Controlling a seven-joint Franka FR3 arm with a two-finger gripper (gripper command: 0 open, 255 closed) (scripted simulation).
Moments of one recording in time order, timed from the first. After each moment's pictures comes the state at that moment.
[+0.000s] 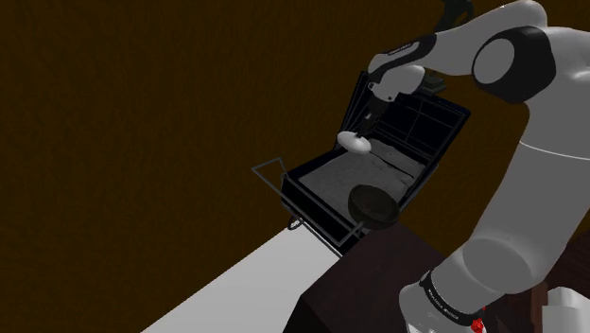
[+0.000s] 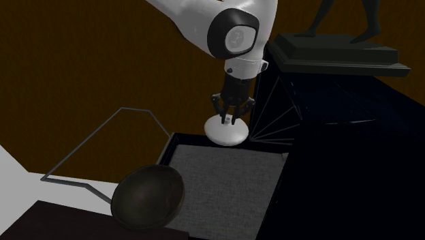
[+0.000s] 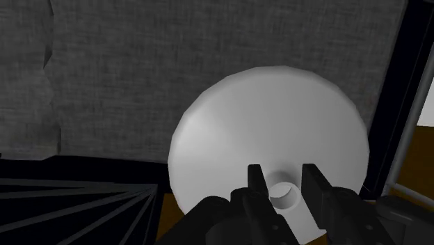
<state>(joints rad) -0.21 0.31 -0.43 -1.88 0.33 2.11 -0.97</state>
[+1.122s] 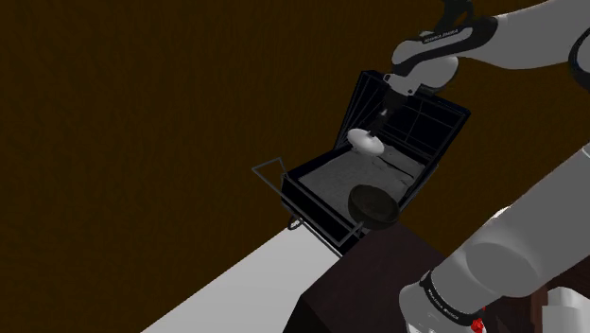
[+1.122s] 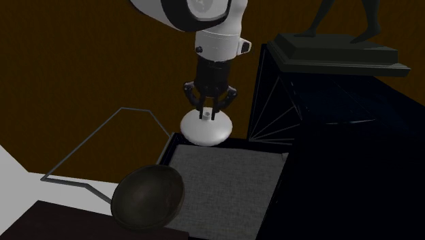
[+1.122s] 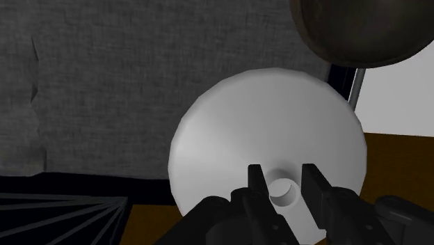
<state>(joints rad) -0.14 -0.05 -0.45 -2.15 0.15 2.08 -0.84</state>
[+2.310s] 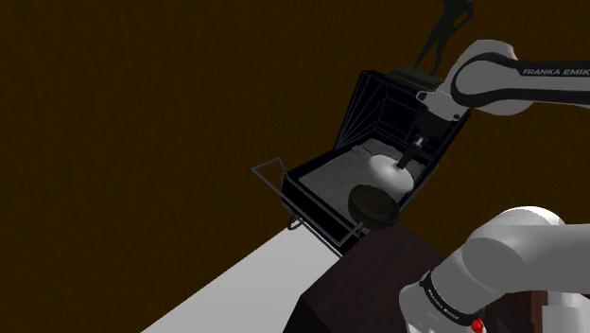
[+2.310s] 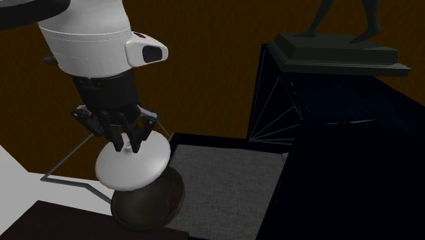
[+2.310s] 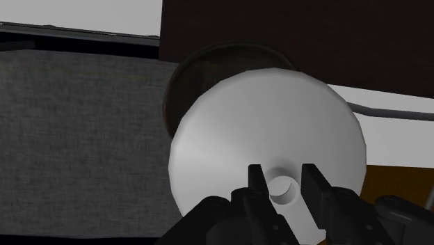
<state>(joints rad) -0.24 -0.79 -0.29 -2.73 -0.05 1.95 -0.60</state>
